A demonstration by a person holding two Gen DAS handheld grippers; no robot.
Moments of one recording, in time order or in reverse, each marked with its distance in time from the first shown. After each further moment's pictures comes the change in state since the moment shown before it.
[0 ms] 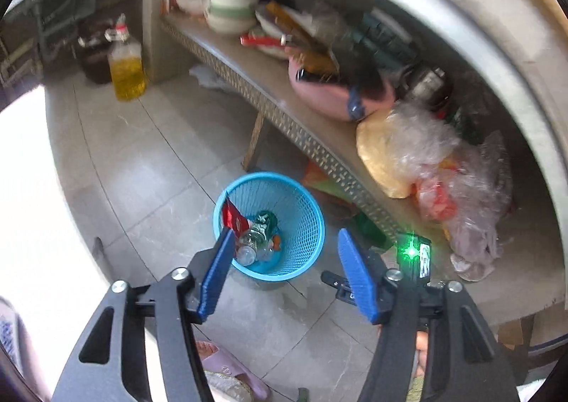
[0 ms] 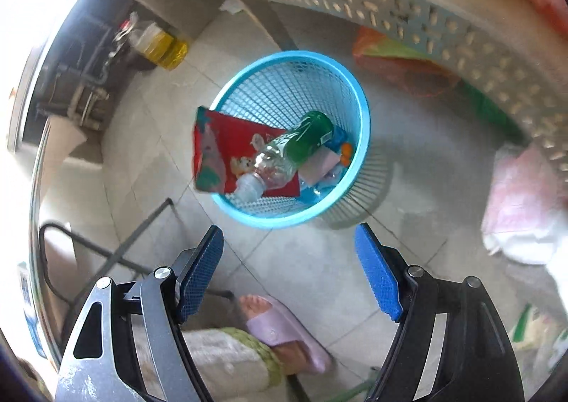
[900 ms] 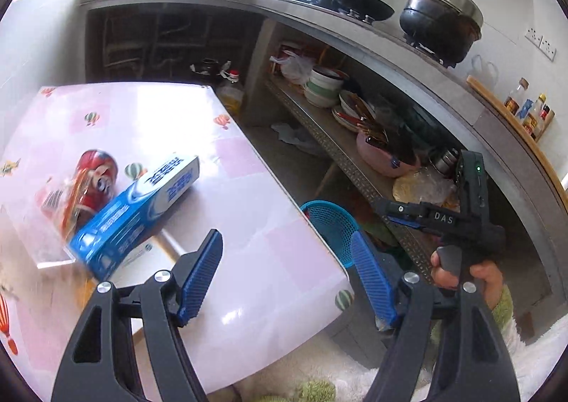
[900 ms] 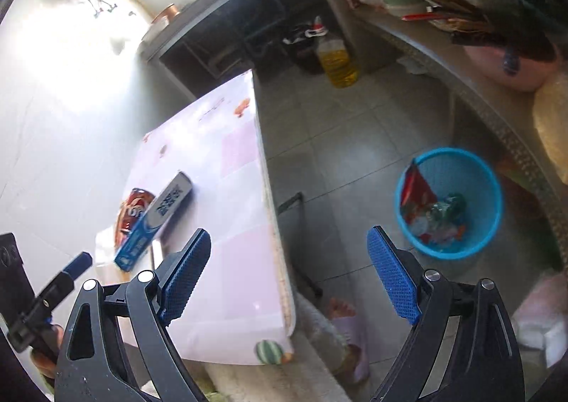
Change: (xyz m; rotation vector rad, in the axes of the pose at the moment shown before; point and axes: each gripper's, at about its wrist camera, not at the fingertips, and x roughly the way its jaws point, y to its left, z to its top) left arm -0.216 0.073 -0.194 -0.240 -0.325 0.159; right arm -0.111 0.195 -0.037 -0.449 -0.094 0.345
